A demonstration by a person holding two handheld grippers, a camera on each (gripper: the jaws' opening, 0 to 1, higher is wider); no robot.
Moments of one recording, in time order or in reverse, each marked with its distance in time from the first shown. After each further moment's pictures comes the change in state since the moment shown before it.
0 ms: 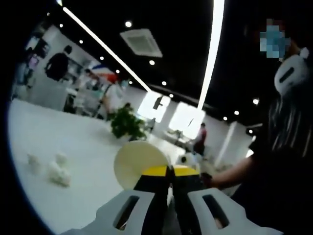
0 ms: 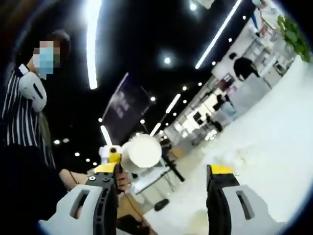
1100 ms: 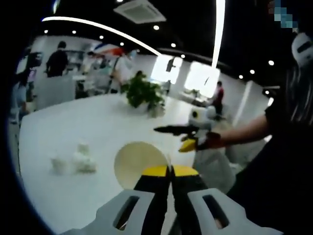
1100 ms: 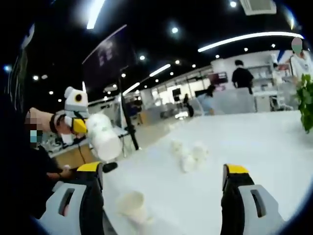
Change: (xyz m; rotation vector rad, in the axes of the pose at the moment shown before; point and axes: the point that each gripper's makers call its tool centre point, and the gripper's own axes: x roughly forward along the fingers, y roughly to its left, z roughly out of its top) left arm -0.013 0.034 -0.032 0.140 0.395 0.145; right arm 0.008 -0.059 -0.004 -0.341 0.279 -0.130
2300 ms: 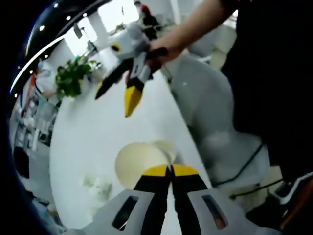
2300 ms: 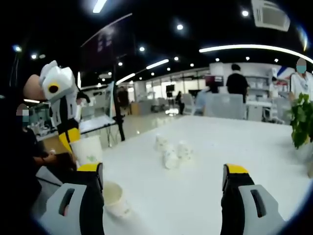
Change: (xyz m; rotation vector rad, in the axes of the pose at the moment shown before) left arm 0.044 -0.012 -0.070 0.765 0.656 -0.226; right arm 0.003 -0.026 -0.005 -0.110 0.046 -0.099
